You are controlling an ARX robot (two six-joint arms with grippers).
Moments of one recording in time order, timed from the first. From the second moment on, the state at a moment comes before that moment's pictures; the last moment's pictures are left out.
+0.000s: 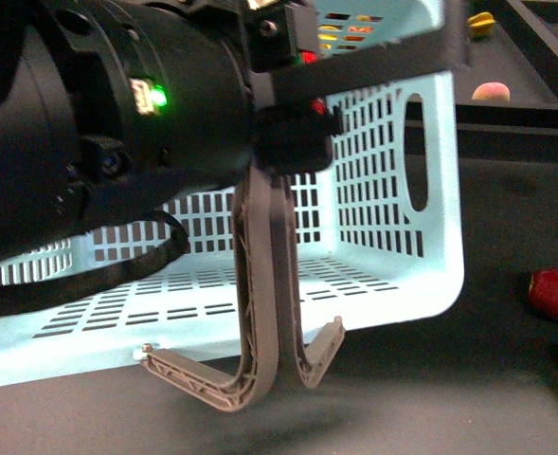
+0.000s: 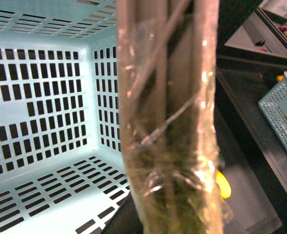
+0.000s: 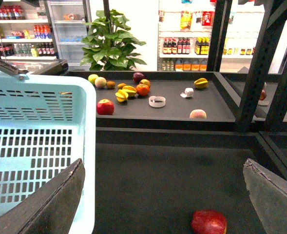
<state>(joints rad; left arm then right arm) -0.67 1.57 0.62 0.68 -0.08 -0.40 0.00 0.00 0.01 0.00 -0.01 0.00</state>
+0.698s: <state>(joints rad) -0.62 1.79 0.66 0.88 0.01 -0.41 0.00 0.00 0.01 0.00 -0.01 0.00</state>
